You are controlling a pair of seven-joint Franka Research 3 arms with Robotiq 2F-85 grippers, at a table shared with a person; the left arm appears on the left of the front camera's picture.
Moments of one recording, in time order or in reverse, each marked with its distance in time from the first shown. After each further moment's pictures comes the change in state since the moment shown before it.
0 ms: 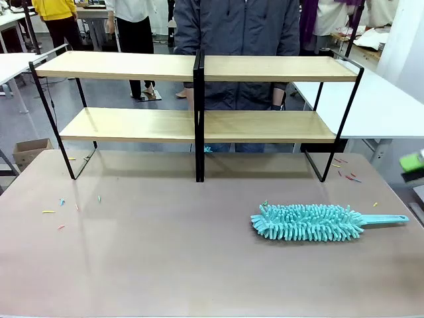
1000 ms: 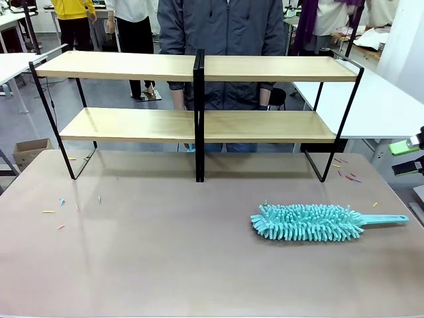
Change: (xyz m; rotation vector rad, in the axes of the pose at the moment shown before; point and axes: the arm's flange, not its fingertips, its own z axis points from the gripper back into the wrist) left arm 0.000 0.000 0.000 0.000 -0.001 0.000; right arm 0.008 -0.011 -0.004 0.032 -0.054 -0.070
